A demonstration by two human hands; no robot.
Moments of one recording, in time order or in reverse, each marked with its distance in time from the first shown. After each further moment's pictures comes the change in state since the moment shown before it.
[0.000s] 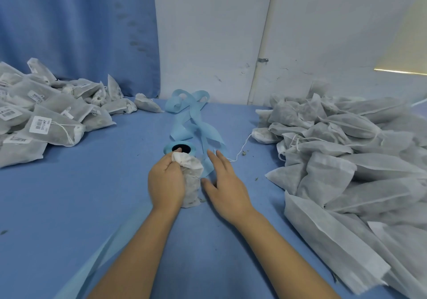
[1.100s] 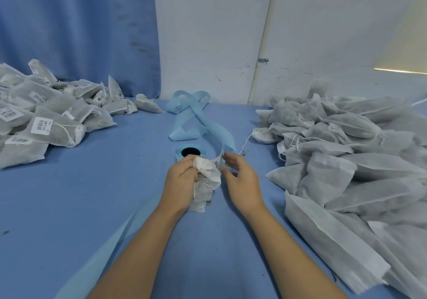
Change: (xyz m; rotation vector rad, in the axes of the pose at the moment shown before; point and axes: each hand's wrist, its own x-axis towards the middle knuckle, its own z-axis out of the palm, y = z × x) left_hand -0.011 0.009 0.002 -0.102 -0.437 0.073; right_hand 0.008 0.017 -0.009 0.499 0.270 0.105
